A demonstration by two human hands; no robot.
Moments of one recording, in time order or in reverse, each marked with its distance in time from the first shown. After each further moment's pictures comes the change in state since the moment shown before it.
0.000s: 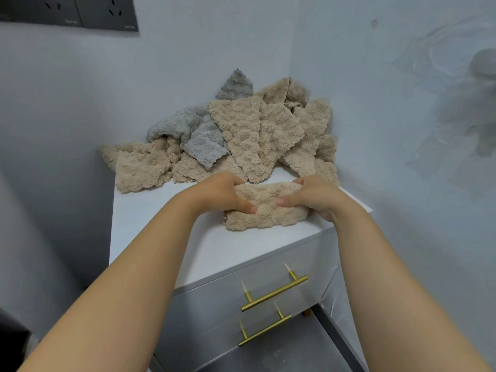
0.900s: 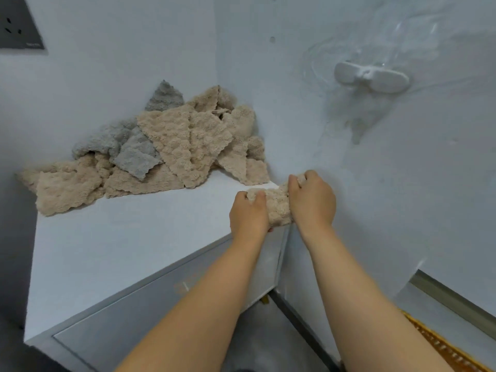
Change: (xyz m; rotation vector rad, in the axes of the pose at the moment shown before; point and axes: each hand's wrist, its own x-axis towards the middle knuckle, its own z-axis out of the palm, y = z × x) left_hand -0.003 0.128 0.145 -0.751 0.482 -0.093; right_hand -0.070 0.054 -0.052 -0.361 0.959 -0.076
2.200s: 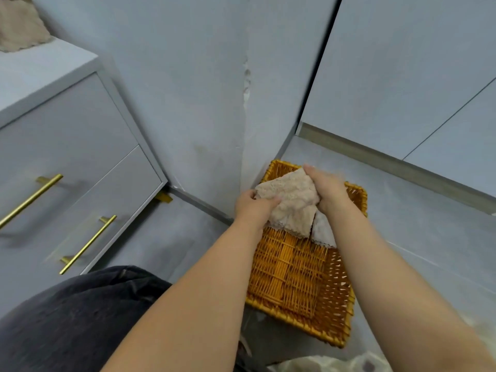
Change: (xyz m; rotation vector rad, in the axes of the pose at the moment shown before) left_hand -0.206 -0.155 0.195 -0.032 -0.655 -0.732; right_hand -0.124 0.350 -0.111 0.736 -0.056 1.155
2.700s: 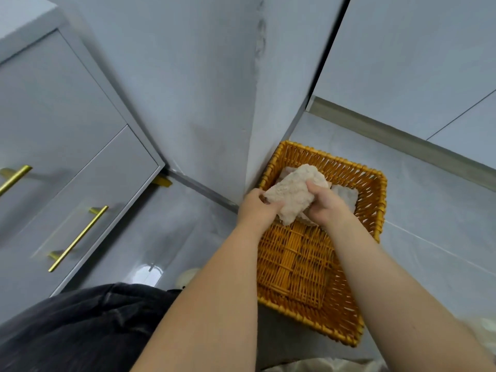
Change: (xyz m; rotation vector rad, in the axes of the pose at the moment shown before) left_hand 0.046 -0.035 -0.015 0.593 -0.011 0.134; right_hand 0.033 0.066 0.006 0.331 -0.042 0.397
